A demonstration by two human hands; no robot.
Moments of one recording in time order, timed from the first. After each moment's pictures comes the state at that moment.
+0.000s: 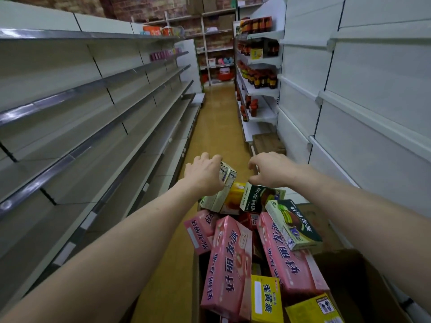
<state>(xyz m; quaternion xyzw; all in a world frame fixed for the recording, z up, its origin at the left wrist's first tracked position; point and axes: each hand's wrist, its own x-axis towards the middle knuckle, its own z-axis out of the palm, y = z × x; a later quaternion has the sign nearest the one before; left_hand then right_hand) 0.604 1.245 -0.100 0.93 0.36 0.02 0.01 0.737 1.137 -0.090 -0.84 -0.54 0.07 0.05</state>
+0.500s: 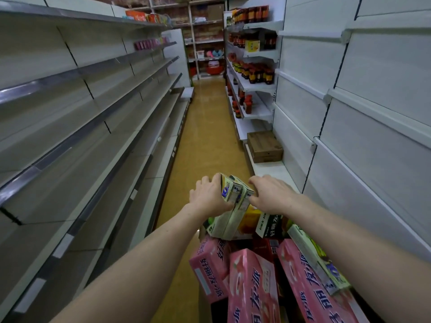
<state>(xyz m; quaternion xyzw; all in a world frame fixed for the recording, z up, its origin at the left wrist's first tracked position) 0.648 1.370 -0.177 0.91 0.38 -0.02 0.13 0.756 1.253 -0.157 -0.87 -0.48 0.11 0.06</state>
